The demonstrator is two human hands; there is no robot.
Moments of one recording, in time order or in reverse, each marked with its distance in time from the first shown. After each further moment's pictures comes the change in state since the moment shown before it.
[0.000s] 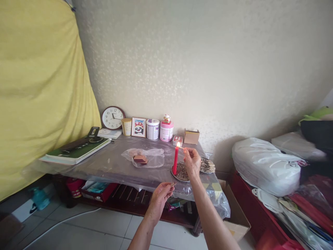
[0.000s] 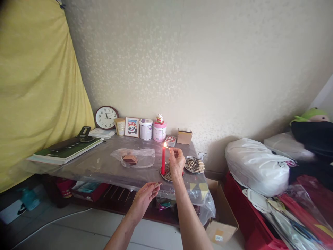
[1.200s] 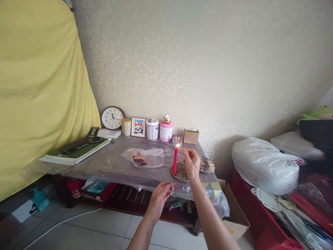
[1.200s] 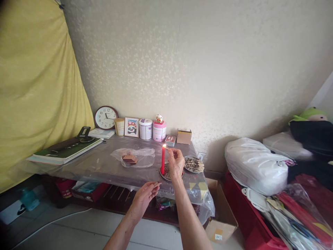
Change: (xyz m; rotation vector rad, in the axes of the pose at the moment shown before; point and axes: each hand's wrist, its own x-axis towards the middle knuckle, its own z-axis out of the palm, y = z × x) left_hand 0.000 -0.001 -0.002 0.003 -0.010 -0.004; right_hand -0.006 -0.004 -0.003 0.018 -0.021 0.015
